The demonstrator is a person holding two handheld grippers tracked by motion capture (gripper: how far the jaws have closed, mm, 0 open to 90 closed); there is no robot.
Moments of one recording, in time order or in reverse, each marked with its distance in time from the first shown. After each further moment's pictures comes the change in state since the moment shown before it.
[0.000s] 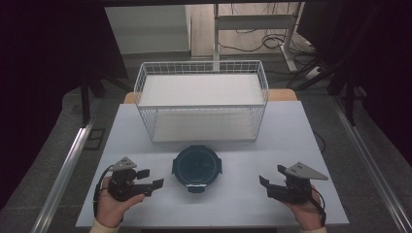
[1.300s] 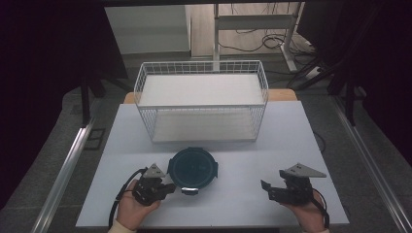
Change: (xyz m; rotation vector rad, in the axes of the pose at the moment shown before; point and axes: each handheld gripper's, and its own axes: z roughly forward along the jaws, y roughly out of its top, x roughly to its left) left arm -0.037 -0.002 0.053 0.209 -0.034 0.198; right arm -0.001 -0.002 -0.002 0.119 -0.016 0.036
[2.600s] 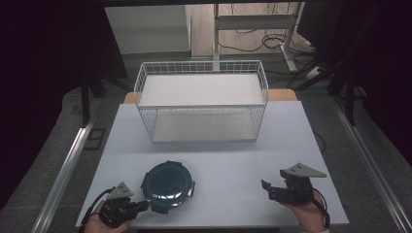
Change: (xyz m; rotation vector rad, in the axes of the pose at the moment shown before) left arm 0.016 -0.074 -0.047 -0.010 0.031 -0.089; right arm 0.001 0.001 -0.002 -0.003 -0.011 -0.007
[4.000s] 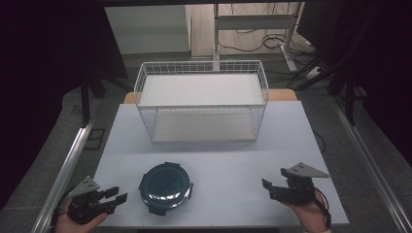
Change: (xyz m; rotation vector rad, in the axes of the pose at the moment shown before) left arm 0.042 -0.018 -0.050 -0.130 0.100 -0.079; right arm 0.000 0.003 -0.004 -0.027 0.008 -0.007
